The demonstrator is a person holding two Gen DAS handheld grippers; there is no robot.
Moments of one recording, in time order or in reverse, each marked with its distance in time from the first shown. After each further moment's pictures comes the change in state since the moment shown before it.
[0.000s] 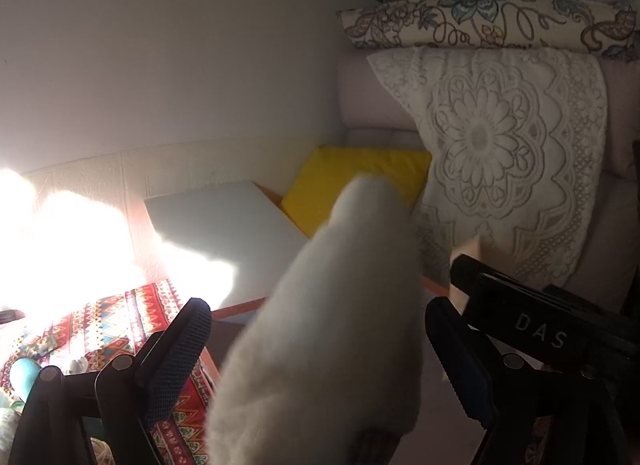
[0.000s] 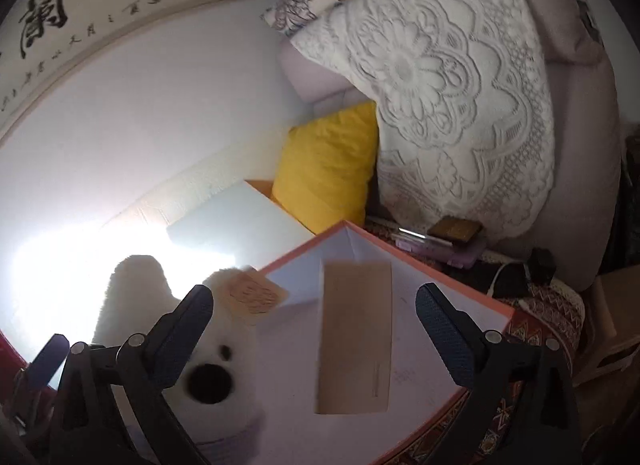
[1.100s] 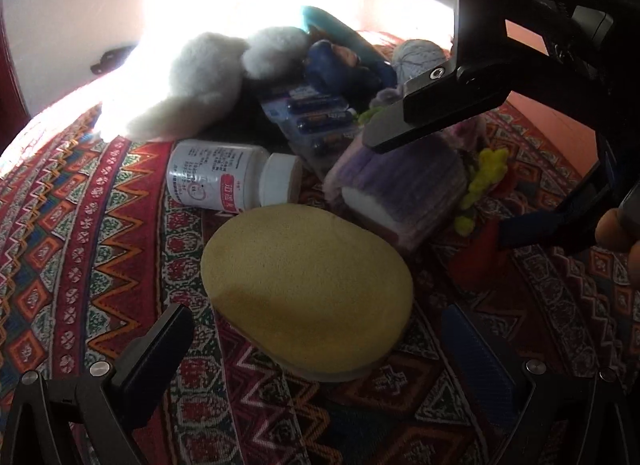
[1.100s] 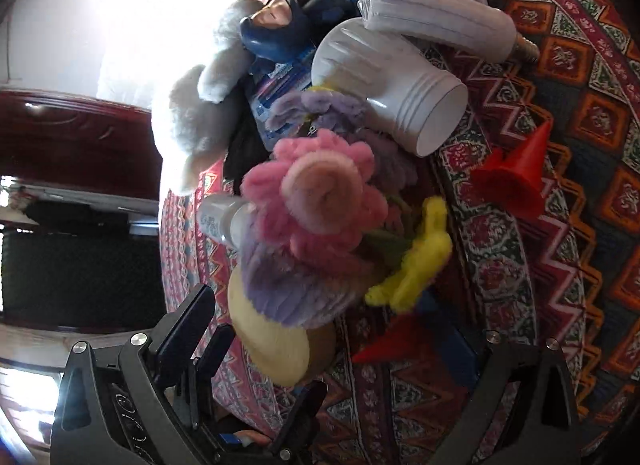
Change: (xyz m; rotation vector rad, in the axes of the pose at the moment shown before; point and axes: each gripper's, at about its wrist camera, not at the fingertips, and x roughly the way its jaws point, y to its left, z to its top) left arm -0.164 0.234 -0.290 -0.260 0.456 0.319; right arm 0.050 0.265 -0.364 -0.101 1.115 0.514
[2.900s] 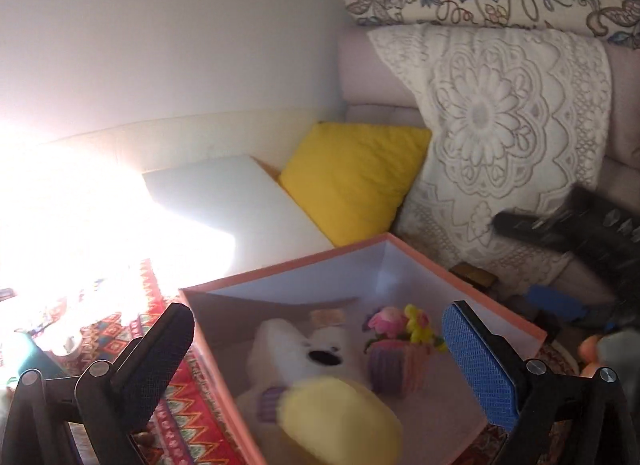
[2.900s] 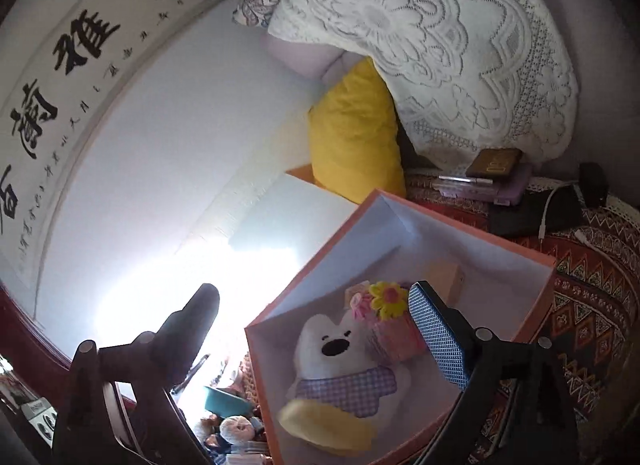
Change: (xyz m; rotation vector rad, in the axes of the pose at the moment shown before) left arm -0.063 -0.339 0.222 0.253 -0.393 -0.303; right arm -0.448 -0.189 0.003 0.187 -1.096 -0.075
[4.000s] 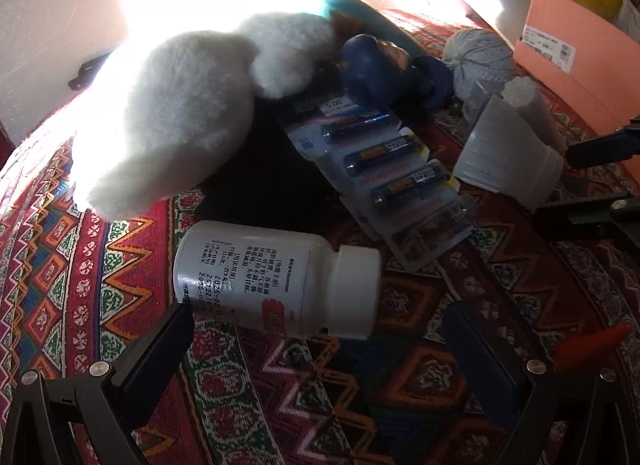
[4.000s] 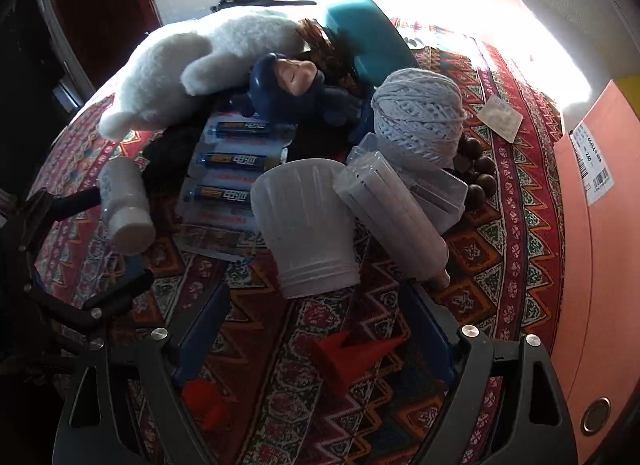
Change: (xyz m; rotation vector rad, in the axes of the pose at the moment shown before) left arm -0.058 0.319 -0.254 -0.144 0.475 0.310; right arm 0.198 0.222 -0.405 -1.032 0.892 0.025
